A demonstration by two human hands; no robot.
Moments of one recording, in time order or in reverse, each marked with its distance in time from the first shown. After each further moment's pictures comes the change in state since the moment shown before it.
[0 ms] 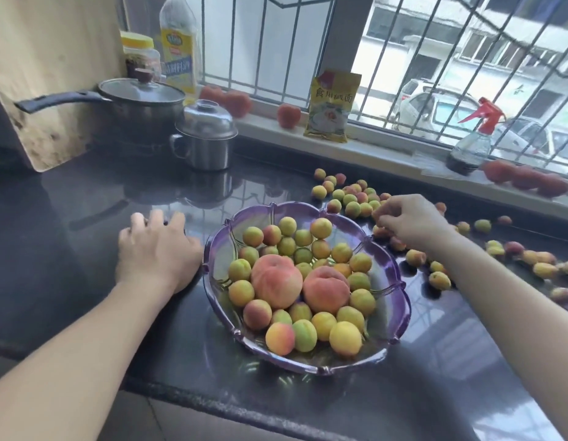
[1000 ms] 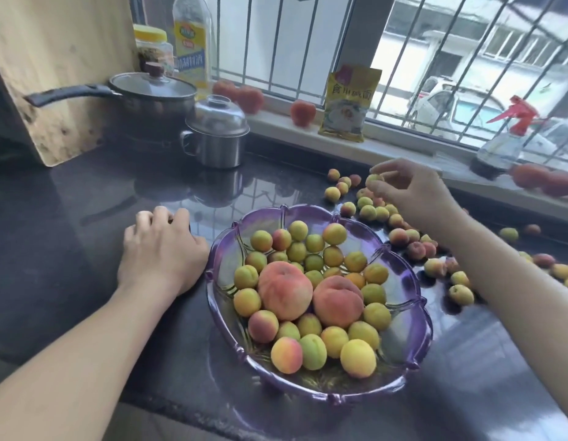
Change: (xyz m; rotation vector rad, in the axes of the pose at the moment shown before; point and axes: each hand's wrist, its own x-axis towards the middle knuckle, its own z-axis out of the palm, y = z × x) left_hand 0.003 0.001 0.000 -0.112 -0.023 -0.028; right_hand 0.027 -0.030 -0.003 0.247 0.129 -0.284
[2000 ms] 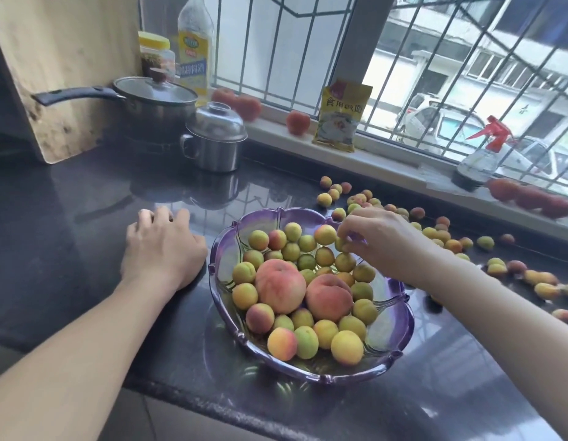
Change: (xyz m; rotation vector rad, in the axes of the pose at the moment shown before) left_hand 0.002 -0.002 0.004 -0.015 0.026 0.010; right_hand -0.052 -0.025 0.012 -0.534 -0.294 -0.550
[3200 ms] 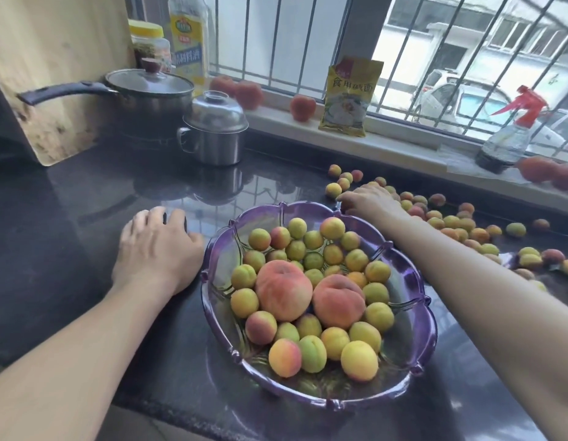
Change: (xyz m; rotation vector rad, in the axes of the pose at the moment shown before) left_hand 0.003 -0.001 0.001 0.021 -0.038 -0.027; right_hand 0.076 0.094 0.086 -0.154 -0.207 0.328
